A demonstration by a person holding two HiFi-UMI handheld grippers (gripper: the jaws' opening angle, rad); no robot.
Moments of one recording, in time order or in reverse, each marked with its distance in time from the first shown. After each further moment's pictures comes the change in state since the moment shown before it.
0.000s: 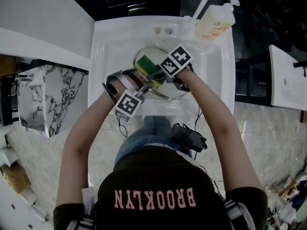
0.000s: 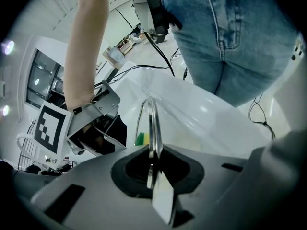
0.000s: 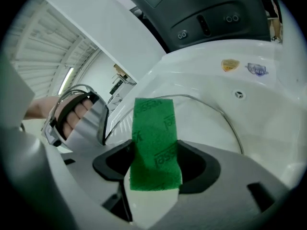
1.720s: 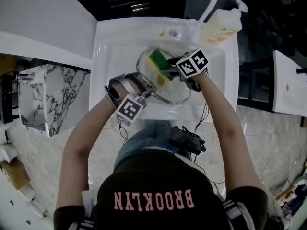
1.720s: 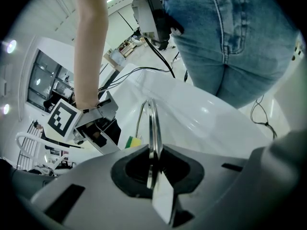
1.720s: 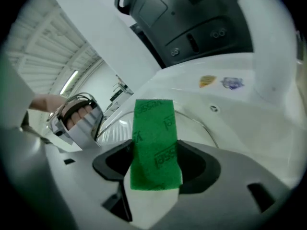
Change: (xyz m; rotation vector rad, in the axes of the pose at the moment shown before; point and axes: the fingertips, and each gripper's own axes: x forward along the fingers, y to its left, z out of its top) left arm 0.000 0.000 0.001 -0.004 -0.028 0.007; right arm -0.029 -0.044 0.009 -0.042 -0.152 -0.019
